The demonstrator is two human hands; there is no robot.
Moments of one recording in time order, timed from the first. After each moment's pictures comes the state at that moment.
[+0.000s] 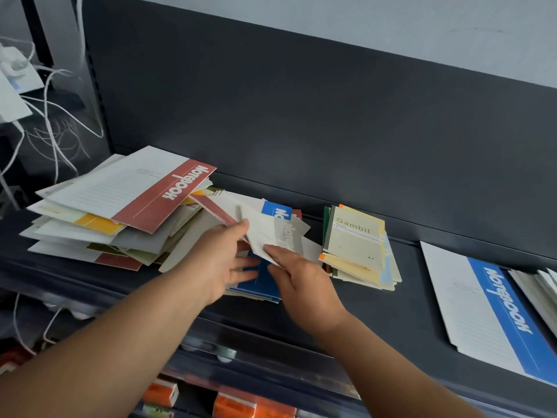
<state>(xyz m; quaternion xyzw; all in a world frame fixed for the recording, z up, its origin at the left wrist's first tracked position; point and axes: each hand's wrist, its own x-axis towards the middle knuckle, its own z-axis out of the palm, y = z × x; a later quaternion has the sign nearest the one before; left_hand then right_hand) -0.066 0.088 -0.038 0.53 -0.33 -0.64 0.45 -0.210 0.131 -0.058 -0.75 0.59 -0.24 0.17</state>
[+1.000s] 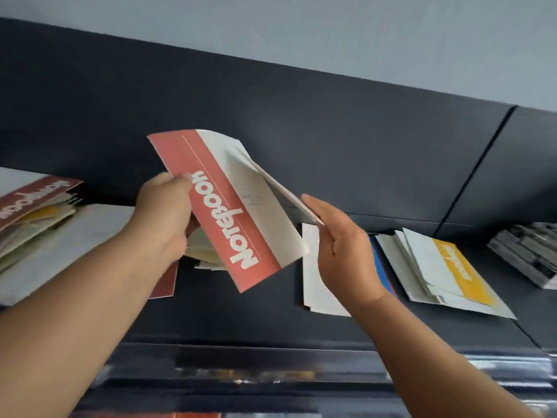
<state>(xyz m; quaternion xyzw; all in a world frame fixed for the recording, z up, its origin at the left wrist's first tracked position) -0.238 0.126 0.033 0.49 -0.41 -0.51 0.58 -0.437 0.216 -0.010 -0.64 0.59 -0.49 -0.02</state>
